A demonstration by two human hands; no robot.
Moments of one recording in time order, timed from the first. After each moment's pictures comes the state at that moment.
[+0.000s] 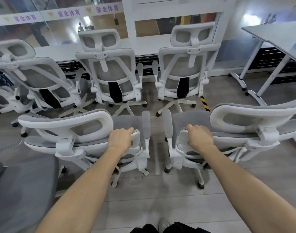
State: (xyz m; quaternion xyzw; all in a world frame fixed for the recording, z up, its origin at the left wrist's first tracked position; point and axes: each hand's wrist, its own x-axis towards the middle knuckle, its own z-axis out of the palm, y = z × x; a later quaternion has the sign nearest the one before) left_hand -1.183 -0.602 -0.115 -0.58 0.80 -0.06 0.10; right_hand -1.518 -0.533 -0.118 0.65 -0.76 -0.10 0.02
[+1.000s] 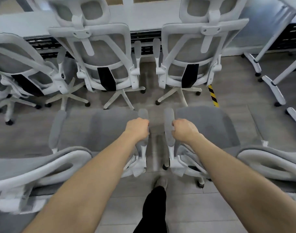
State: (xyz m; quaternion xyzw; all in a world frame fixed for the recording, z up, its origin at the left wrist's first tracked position) left_hand -1.292 -0.780 -0.173 -0.54 0.81 0.14 0.17; right_hand -1.520 -0.737 -0.211 0.67 -0.71 -0.06 -0.21
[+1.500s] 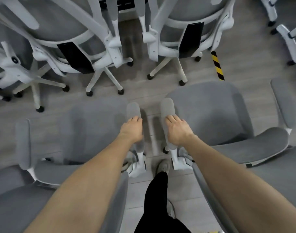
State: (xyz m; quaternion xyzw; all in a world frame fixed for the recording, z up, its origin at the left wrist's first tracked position) left_hand -1.301 -0.878 -0.332 -0.50 0.79 0.23 0.27; right_hand -1.522 -0.800 -0.345 0.70 -0.66 -0.13 -0.25
